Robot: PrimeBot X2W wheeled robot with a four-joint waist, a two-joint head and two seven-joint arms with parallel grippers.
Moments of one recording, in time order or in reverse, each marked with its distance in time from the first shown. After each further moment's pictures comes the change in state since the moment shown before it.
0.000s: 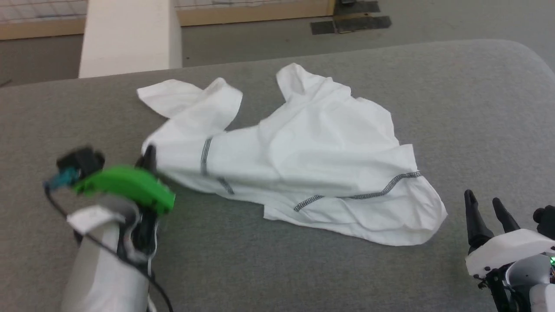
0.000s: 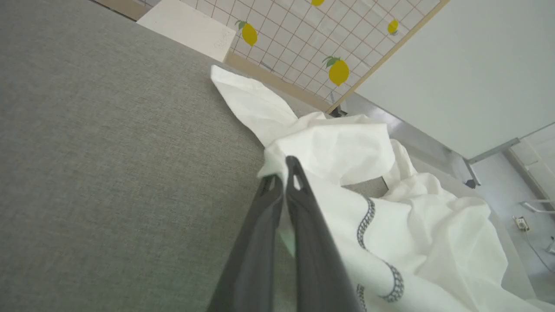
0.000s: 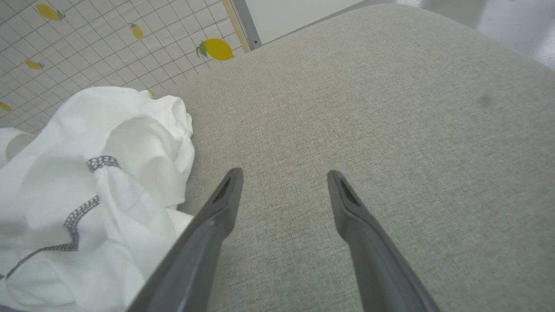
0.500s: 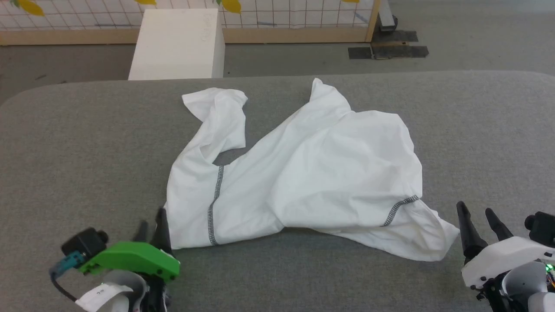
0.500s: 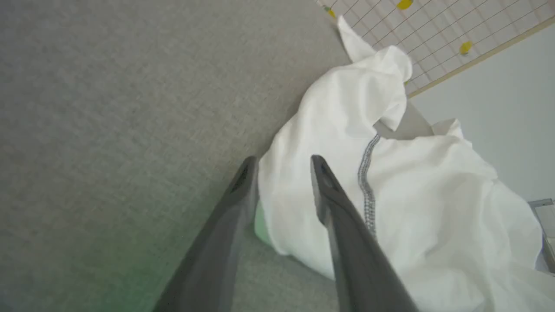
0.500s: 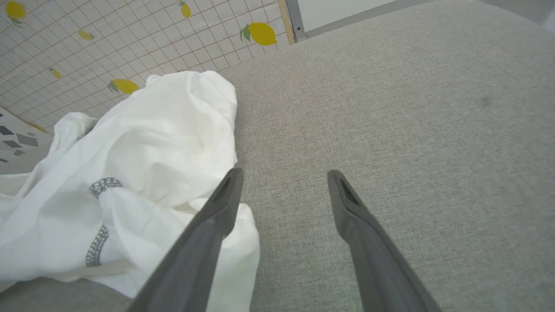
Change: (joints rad) left arm 0.344 -0.068 0.037 -0.173 -0.071 0.057 -0.069; right arm 0.052 0.000 0.024 -0.053 -0.016 0.000 0.064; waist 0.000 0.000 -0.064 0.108
